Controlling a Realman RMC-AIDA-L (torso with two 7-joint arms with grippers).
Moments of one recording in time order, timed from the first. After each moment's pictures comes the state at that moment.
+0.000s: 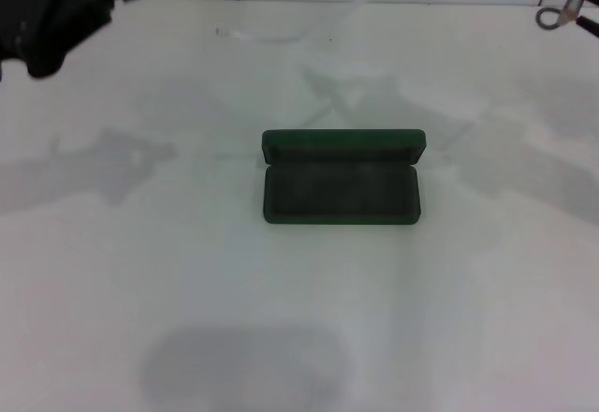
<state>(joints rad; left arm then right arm) -0.74 -1.71 2.84 -0.08 -0.56 2.04 -0.99 0.46 2.03 -1.35 -1.02 -1.01 -1.19 1.19</state>
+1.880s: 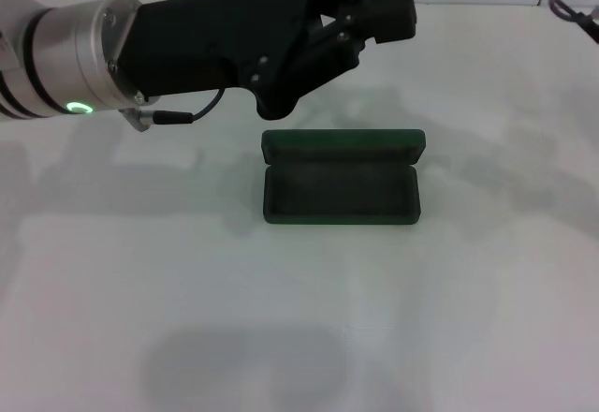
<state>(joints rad) -0.96 -1.93 2.84 -0.02 -0.47 2.04 -0.92 0.52 2.03 -1.40 -0.78 -0.69 -1.46 1.06</state>
